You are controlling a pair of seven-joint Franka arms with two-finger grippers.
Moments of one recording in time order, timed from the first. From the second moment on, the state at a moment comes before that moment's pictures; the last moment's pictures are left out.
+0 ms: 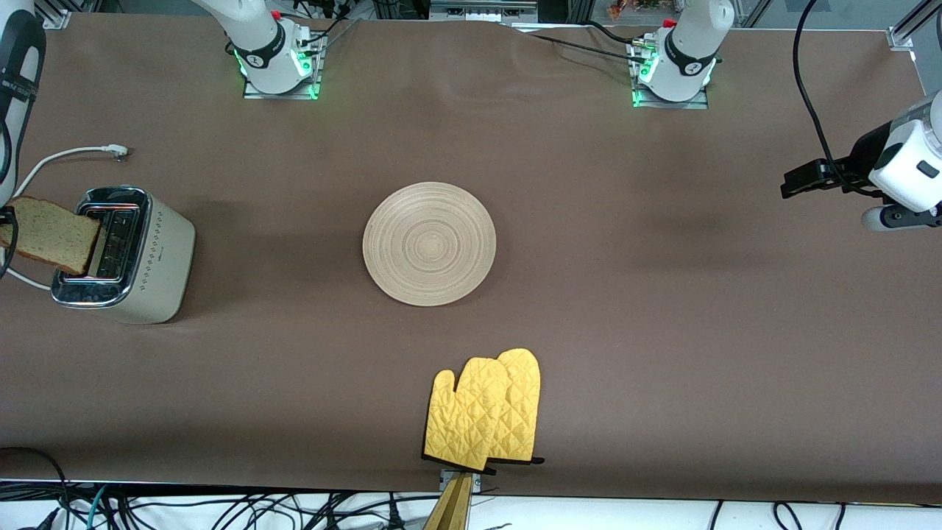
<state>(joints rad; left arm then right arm) 0.04 0.09 -0.04 -1.57 -0.02 1.47 -0.14 0.26 0.51 -0.70 -1.41 -0.12 1.61 -0.54</state>
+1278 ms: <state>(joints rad) 0.04 0.09 -0.04 -1.57 -0.02 1.47 -0.14 0.28 0.63 -0.63 -1.41 0.01 1.68 -0.37</state>
